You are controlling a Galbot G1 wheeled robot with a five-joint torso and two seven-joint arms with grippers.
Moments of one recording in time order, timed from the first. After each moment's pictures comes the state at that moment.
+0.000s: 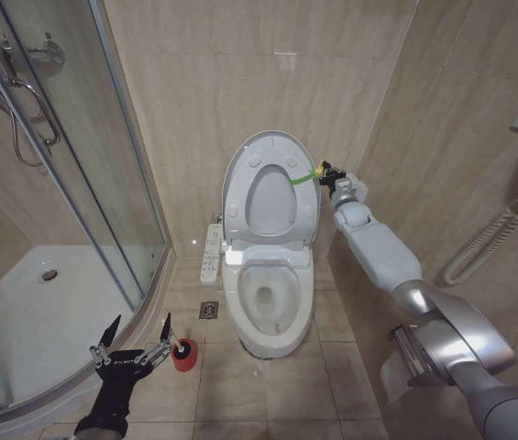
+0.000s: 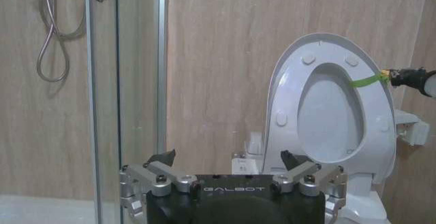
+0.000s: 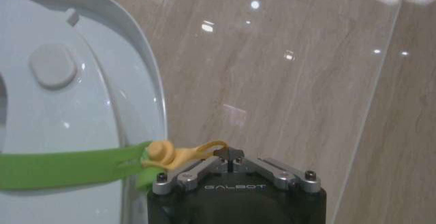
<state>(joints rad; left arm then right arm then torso) 1.89 -1.43 -0.59 -2.45 -0.18 0.01 -0.05 -0.02 1.20 -0.02 0.72 0.30 0.16 0.11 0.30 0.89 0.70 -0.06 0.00</state>
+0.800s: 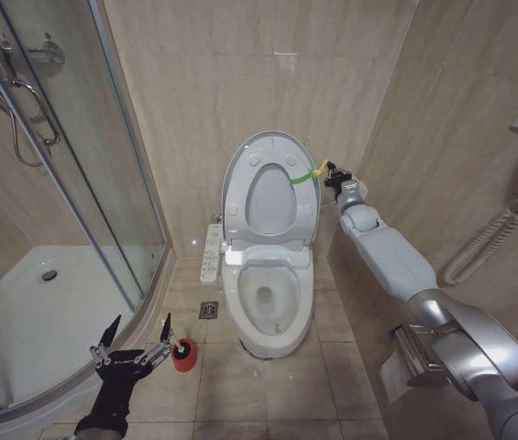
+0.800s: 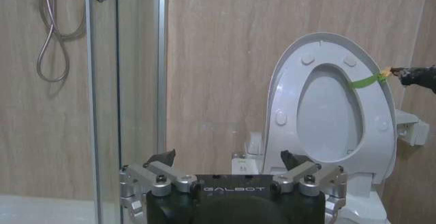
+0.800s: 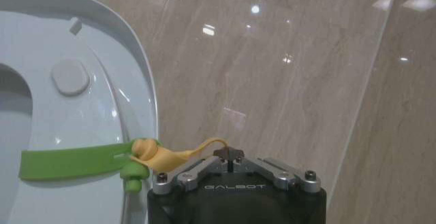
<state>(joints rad) 1.89 -1.43 -0.59 -2.45 -0.18 0.01 -0.05 -0.09 1.11 -0.05 0.89 0.36 0.12 0.14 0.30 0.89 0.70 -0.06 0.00</state>
